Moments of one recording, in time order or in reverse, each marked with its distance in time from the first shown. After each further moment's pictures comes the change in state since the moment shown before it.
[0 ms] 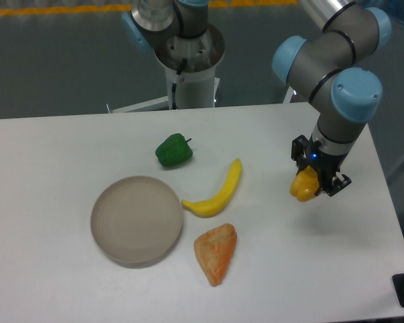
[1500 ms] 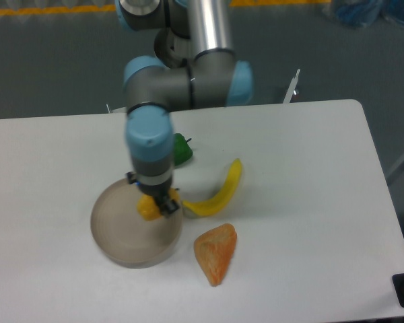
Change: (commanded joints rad) arm -0.598 -0.047 -0.084 0.005 -0.002 -0.529
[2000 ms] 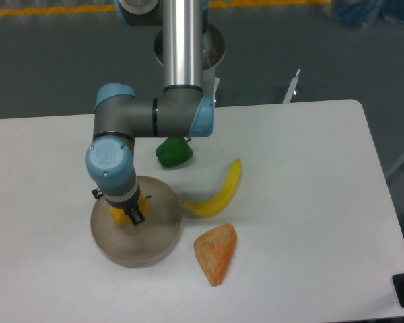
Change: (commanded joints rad) arm -0.046 -0.062 -0.002 0.086 0.005 -0.034
